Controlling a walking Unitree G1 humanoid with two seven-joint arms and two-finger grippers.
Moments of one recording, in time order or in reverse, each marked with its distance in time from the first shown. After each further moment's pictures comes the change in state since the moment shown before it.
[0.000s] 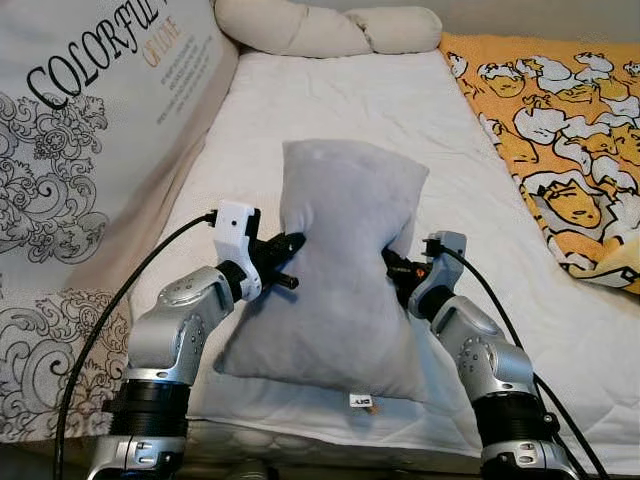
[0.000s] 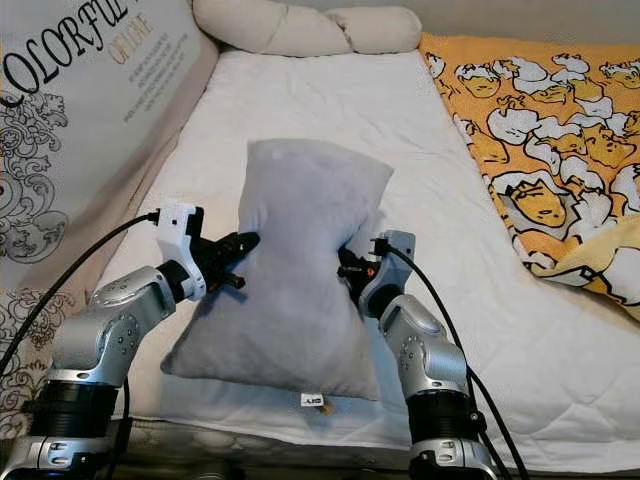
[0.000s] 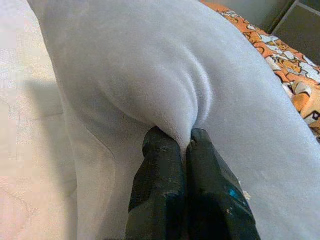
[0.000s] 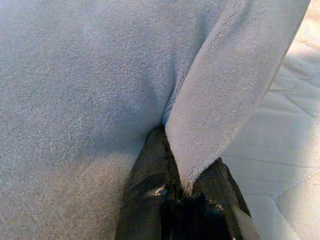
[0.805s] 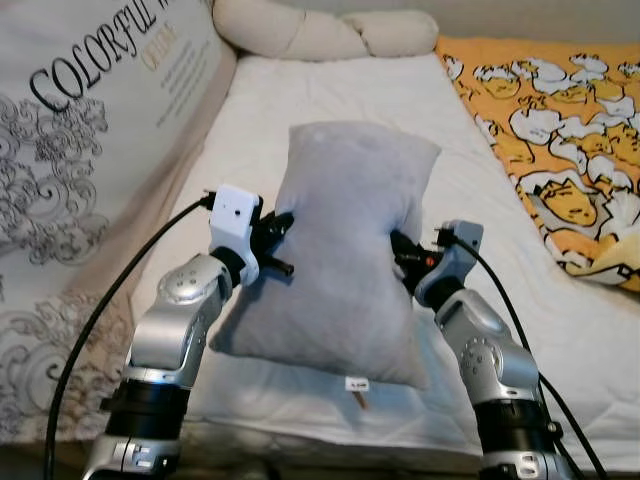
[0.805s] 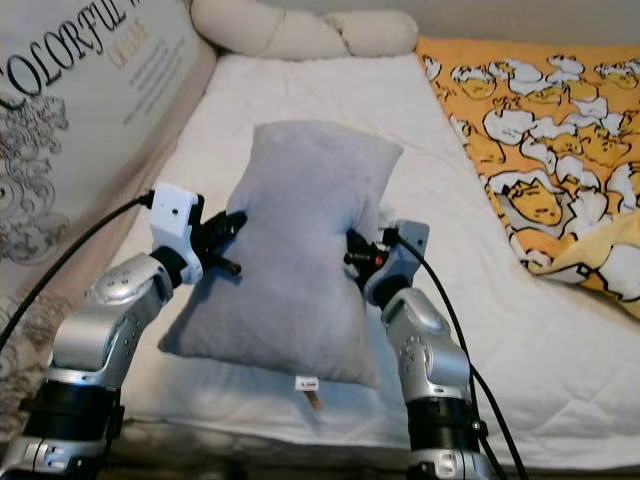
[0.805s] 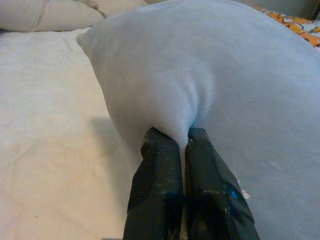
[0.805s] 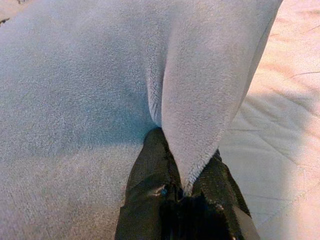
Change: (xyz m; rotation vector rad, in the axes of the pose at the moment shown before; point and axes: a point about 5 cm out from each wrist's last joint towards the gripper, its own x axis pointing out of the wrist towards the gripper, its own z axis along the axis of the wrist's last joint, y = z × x) left arm -0.001 0.000 0.019 0.252 -0.076 0.147; right arm -0.008 0.003 0.021 -0.038 -0.132 -0.070
